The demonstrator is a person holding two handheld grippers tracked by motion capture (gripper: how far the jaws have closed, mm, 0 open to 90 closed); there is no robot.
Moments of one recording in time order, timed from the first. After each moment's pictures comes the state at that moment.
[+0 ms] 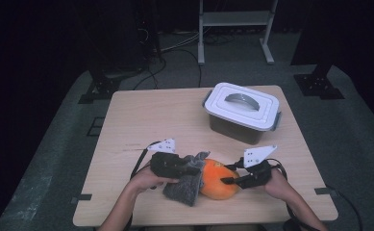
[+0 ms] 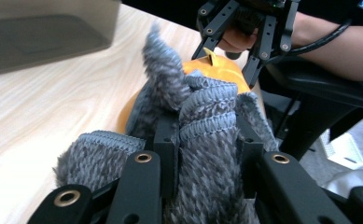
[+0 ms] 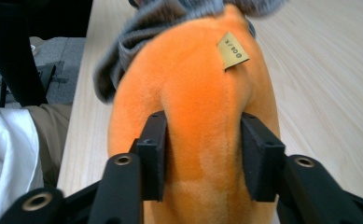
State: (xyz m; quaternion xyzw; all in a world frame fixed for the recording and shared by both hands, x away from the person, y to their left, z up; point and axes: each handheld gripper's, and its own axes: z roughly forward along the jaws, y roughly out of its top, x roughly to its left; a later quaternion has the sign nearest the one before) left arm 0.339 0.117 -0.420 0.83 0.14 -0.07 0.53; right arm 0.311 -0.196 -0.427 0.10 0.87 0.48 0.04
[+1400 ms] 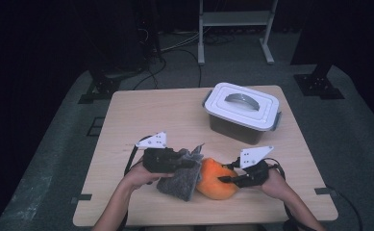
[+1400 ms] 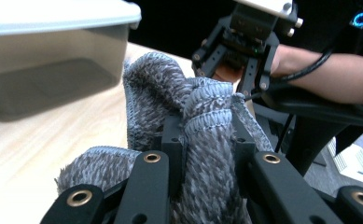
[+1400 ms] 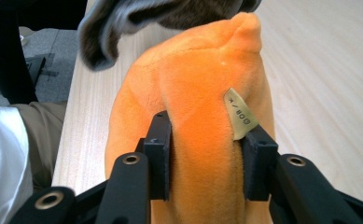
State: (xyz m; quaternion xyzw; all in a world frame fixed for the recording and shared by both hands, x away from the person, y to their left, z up) left arm 0.335 0.135 -0.385 0.81 0.13 -0.03 0.58; right arm 0.308 -0.188 -0.420 0.09 0.87 0.47 0.06
